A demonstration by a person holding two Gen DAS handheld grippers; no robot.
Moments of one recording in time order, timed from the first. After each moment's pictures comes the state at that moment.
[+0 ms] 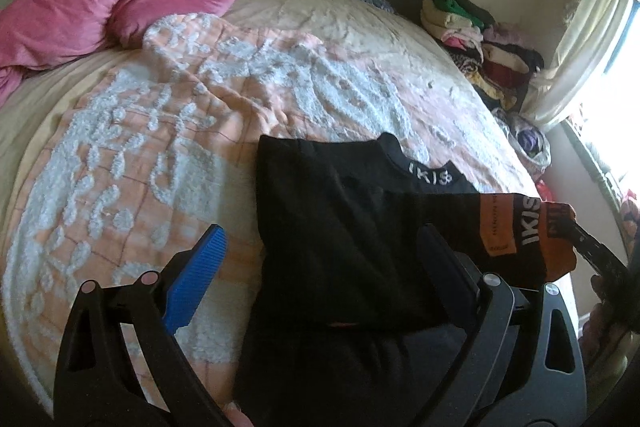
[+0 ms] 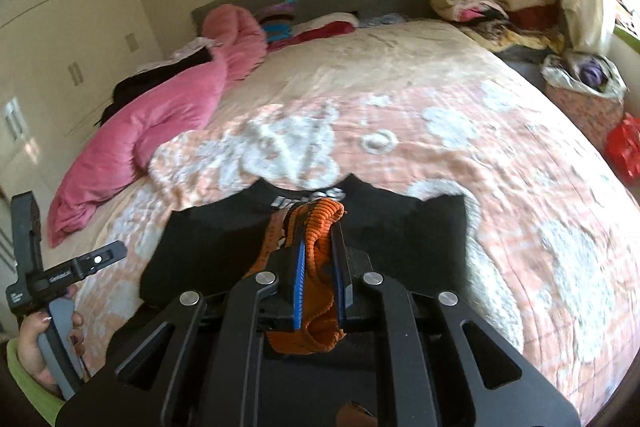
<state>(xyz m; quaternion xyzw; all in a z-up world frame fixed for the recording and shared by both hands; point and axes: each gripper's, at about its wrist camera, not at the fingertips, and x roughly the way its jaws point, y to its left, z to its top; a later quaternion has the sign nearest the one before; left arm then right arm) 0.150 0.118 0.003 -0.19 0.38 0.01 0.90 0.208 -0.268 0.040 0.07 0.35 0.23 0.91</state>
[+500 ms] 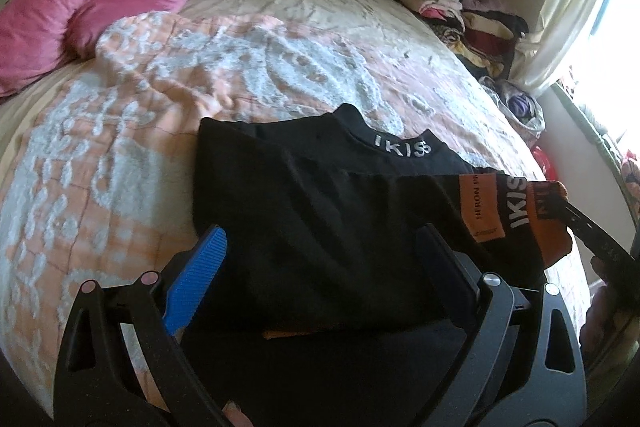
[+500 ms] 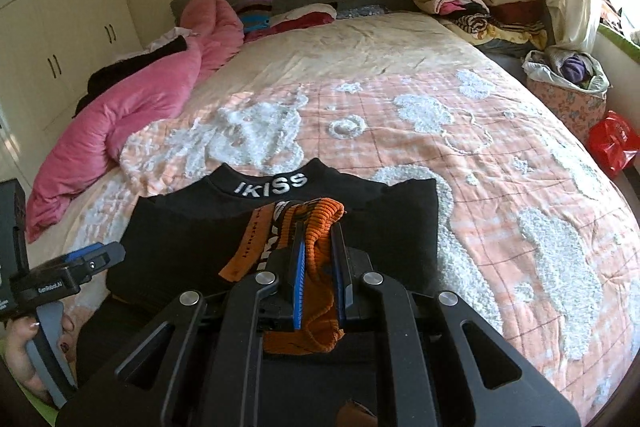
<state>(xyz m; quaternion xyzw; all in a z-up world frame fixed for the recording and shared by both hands) 0.176 0.071 -0.011 -0.14 0.40 -0.02 0.90 0.213 -0.270 0.022 0.04 0.36 0.19 0.91</state>
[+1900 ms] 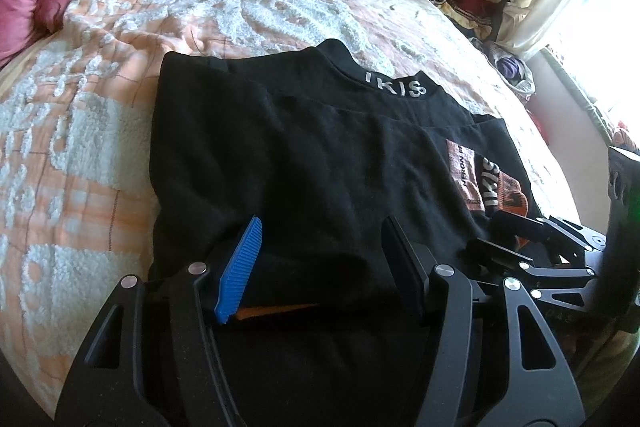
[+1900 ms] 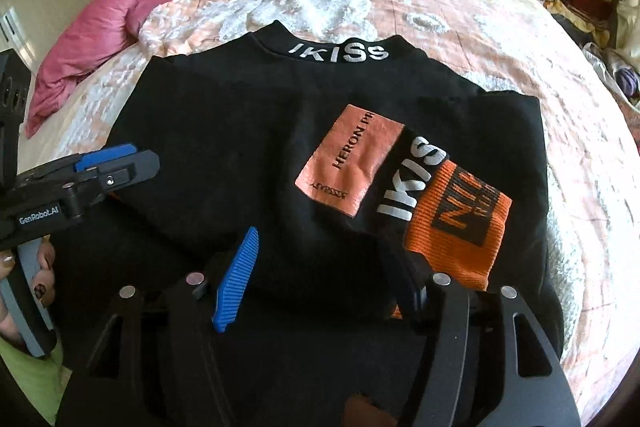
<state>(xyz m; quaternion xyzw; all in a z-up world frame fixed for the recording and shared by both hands) 0.176 0.060 -0.048 -0.14 0.46 -0.06 0.88 0.202 -0.201 -0.039 -0.07 0.49 0.26 0.83</state>
